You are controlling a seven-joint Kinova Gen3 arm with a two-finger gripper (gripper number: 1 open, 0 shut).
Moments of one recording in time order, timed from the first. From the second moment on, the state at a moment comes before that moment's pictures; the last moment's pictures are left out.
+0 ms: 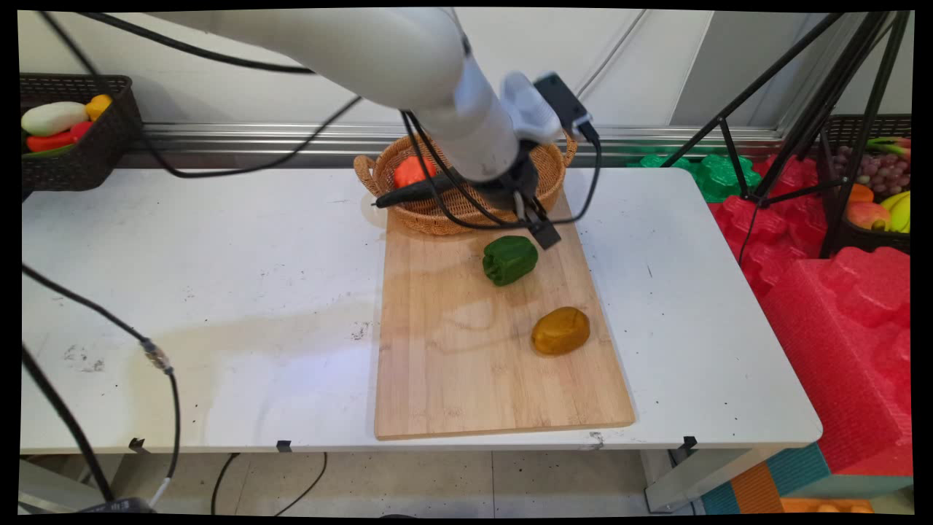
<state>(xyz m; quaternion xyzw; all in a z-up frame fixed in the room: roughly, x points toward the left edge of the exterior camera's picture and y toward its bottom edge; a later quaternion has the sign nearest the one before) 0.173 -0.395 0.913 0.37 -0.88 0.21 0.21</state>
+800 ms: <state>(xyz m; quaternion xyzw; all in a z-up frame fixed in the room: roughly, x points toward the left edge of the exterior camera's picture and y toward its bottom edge) 0.271 -0.356 0.977 0.42 -0.84 0.27 0.20</state>
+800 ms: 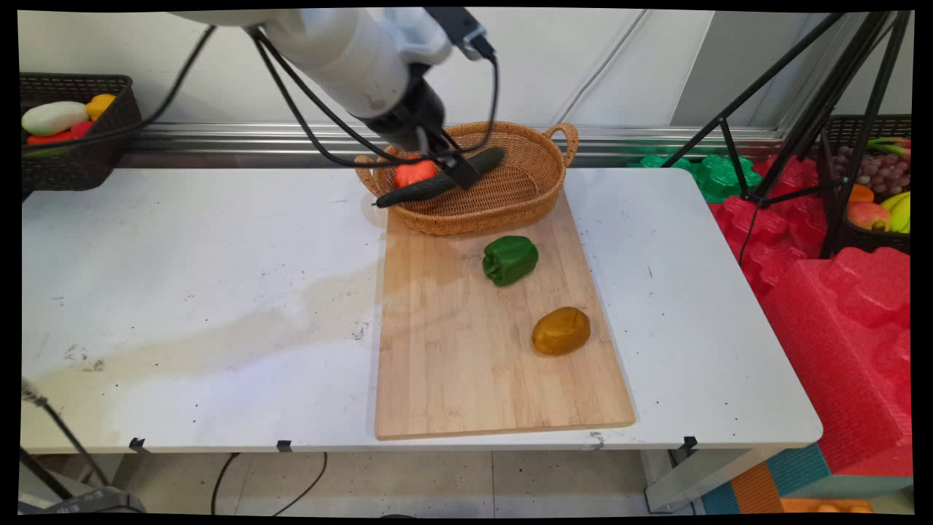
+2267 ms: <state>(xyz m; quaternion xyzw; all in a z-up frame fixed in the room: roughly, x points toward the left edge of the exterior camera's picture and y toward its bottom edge) 0.303 -0.559 0.878 0.50 -0.82 0.24 0.14</state>
